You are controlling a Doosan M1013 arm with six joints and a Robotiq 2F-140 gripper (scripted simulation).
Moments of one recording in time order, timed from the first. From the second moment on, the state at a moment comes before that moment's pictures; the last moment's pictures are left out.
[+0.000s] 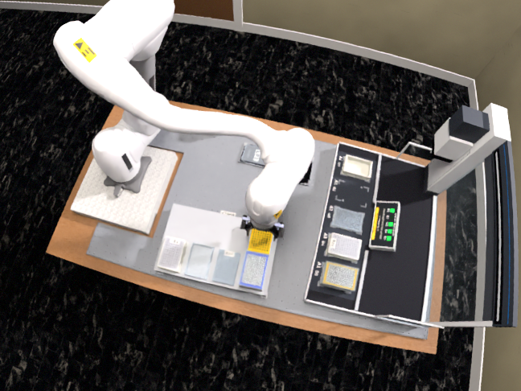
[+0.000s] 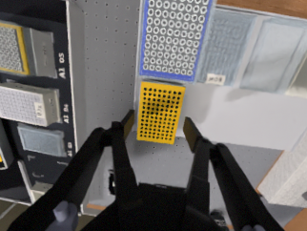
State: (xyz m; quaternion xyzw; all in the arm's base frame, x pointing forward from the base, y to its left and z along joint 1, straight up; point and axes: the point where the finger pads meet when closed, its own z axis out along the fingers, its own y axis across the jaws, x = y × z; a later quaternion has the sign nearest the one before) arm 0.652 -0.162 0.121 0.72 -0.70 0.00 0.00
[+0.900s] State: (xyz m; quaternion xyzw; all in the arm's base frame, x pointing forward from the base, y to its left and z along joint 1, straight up) arm 0.652 -0.162 0.162 0.72 -0.70 0.00 0.00
